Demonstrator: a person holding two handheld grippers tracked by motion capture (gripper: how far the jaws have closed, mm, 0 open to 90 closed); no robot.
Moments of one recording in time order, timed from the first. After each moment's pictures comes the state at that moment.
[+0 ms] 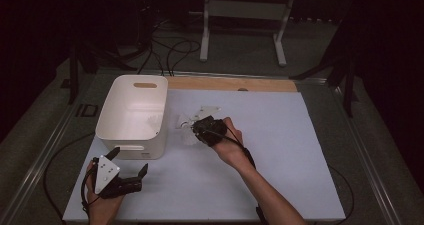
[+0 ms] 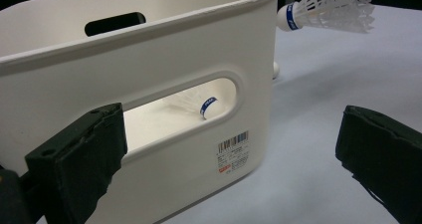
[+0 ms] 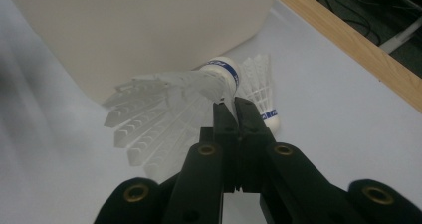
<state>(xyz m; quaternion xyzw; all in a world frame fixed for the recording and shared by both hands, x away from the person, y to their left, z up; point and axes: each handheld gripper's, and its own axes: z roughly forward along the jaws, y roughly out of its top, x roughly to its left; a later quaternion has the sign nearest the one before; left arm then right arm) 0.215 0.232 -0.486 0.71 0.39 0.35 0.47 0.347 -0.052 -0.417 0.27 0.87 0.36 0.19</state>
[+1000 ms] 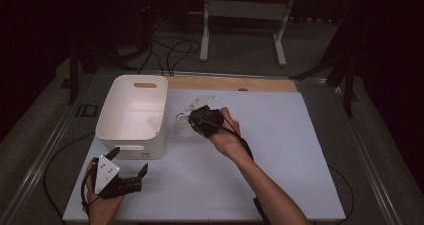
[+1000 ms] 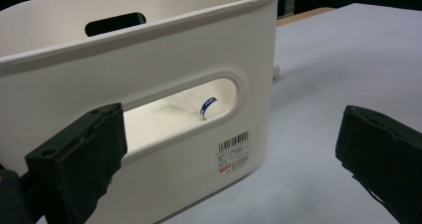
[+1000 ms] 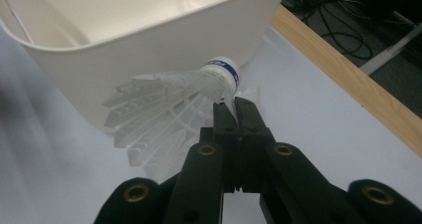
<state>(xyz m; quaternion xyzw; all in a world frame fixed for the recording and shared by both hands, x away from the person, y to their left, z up) 0.215 0.233 -0.486 0.71 0.39 0.35 0.47 0.355 -0.041 -0.387 0.26 0.87 0.36 0.20</state>
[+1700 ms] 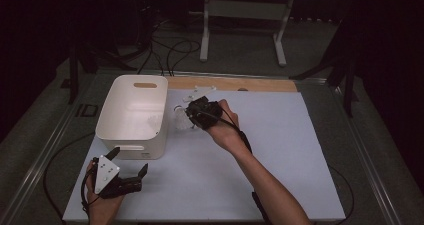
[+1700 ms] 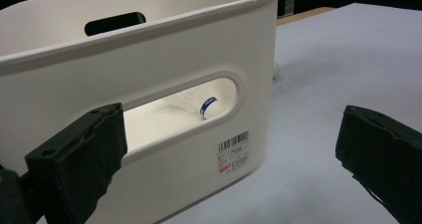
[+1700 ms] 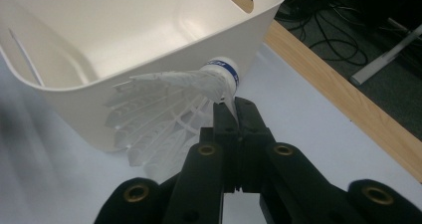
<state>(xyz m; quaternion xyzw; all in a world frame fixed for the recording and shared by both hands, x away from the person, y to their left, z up) 0.215 0.232 -0.486 0.71 0.40 0.35 0.47 0.364 -0.036 -0.367 0.27 0.87 0.37 0.20</state>
